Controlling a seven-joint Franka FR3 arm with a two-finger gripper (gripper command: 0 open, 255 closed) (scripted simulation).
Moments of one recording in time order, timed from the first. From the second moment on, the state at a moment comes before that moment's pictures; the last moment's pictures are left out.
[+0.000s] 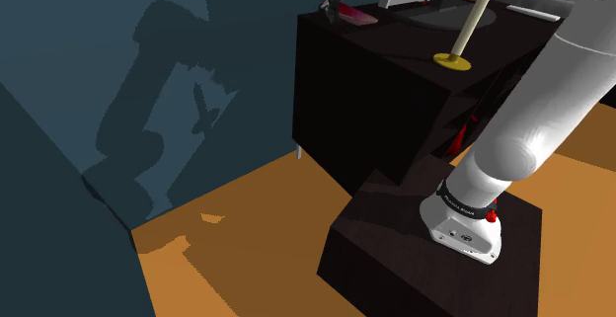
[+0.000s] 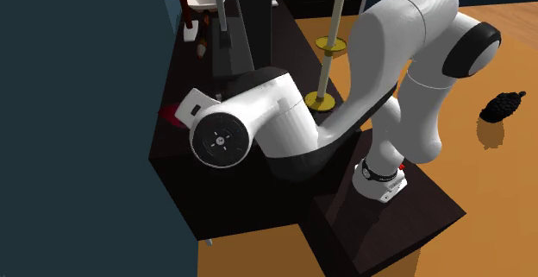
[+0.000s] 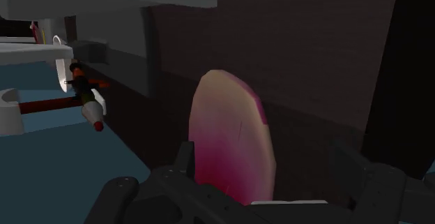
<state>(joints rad) -0.13 0.02 0.24 -1.81 -0.83 1.51 0.36</state>
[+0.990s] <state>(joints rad) -0.12 0.13 0.24 -1.78 -0.96 1.50 0.45</state>
